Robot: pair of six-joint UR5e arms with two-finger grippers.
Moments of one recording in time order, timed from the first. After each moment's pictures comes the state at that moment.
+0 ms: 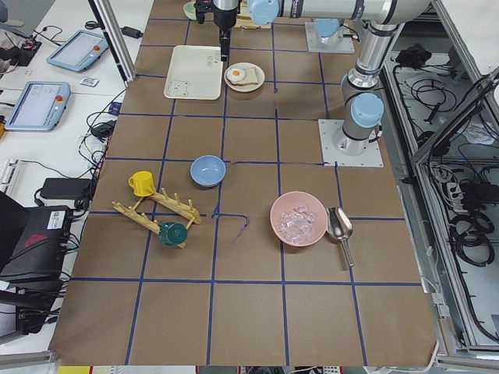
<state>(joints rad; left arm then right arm) -1.58 -1.62 -1.53 -1.46 1.56 -0.11 1.15 -1.21 1.81 -1.97 -1.69 -0.15</state>
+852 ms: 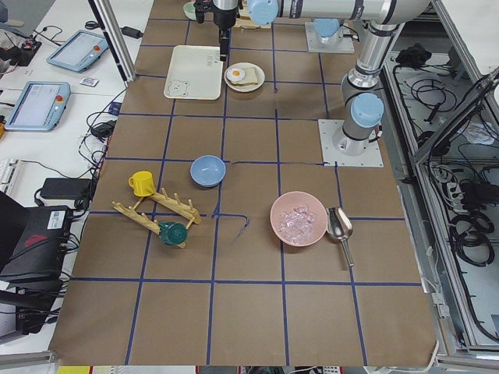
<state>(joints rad) -1.59 -1.63 -1.53 -1.45 1.57 -0.11 1.15 -1.19 1.81 -1.95 -1.70 -0.16</state>
